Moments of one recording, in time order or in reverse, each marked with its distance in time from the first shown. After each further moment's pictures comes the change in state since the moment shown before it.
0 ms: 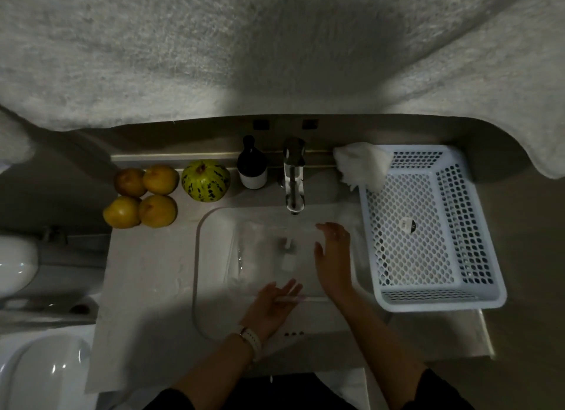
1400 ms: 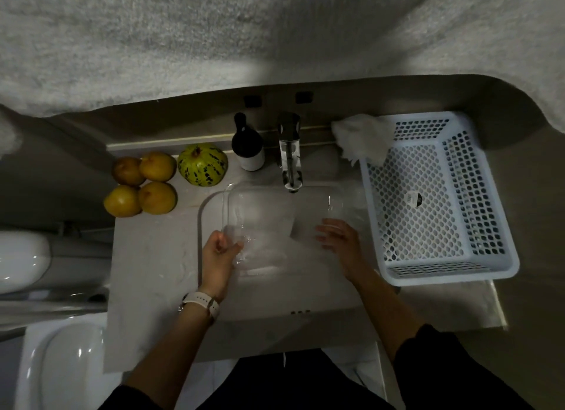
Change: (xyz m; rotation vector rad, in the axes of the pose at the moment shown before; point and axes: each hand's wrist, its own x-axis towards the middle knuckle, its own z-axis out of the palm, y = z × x) left_hand -0.036 0.088 0.001 1.084 0.062 0.909; right_hand 0.002 0.049 0.006 0.821 -0.243 0.600
